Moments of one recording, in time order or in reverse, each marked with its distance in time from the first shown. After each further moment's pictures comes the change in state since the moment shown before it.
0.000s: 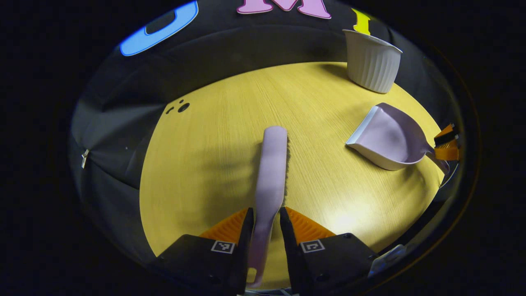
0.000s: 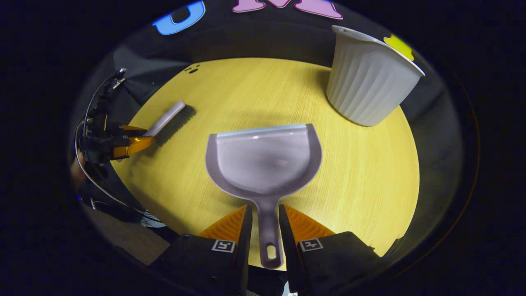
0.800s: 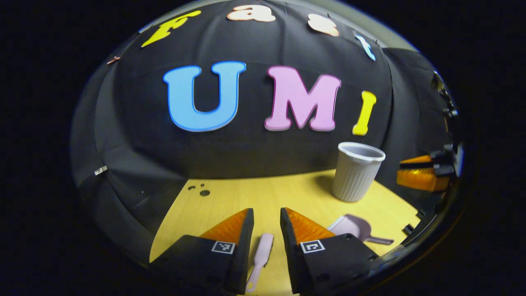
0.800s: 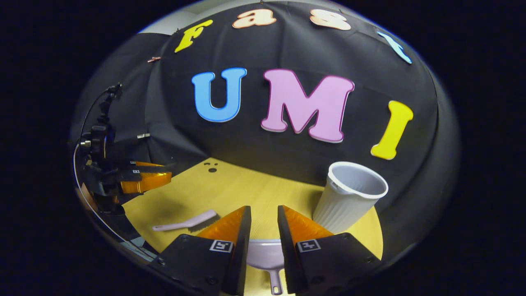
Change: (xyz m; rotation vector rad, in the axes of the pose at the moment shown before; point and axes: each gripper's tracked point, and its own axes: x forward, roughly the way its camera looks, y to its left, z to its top) left arm -0.207 0.026 0.170 -0.223 -0.746 -0.039; right arm -0.065 0.024 0.166 -0.181 -0.766 -0.056
